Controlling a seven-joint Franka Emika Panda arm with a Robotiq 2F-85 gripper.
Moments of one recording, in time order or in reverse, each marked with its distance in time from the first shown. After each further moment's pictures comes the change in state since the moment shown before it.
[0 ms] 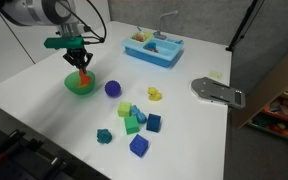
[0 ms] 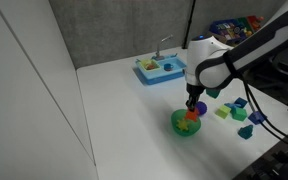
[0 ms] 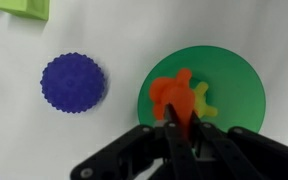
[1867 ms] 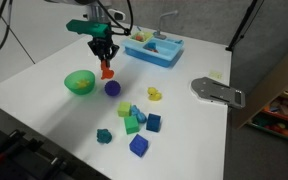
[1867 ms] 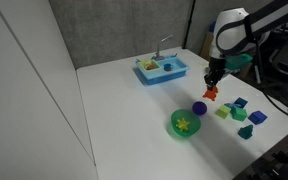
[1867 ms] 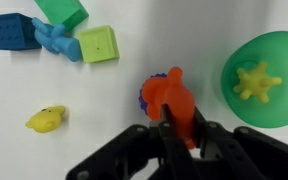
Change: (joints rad) arm -0.150 -0.113 -0.094 0.036 0.126 -0.147 0.015
